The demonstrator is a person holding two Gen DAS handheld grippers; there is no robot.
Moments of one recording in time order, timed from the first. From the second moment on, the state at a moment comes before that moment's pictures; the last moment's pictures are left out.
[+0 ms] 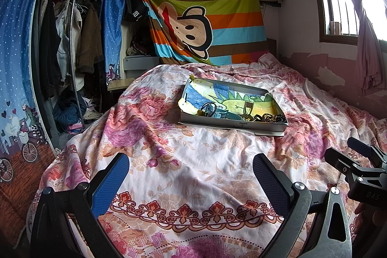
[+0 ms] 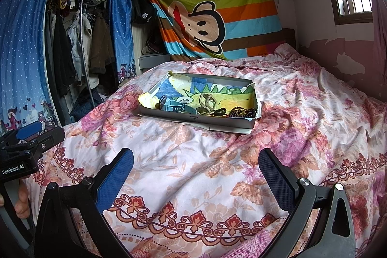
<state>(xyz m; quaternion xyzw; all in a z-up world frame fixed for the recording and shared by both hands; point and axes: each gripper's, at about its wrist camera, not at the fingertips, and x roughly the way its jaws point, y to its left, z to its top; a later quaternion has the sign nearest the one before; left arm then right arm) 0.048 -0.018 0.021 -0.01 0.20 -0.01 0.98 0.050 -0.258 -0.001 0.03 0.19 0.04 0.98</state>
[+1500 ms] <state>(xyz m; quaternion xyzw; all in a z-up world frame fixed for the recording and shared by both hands) 0.049 -0.018 0.023 -0.01 0.21 0.00 0.98 0.050 -0.256 -0.001 0.03 0.19 0.04 0.98</state>
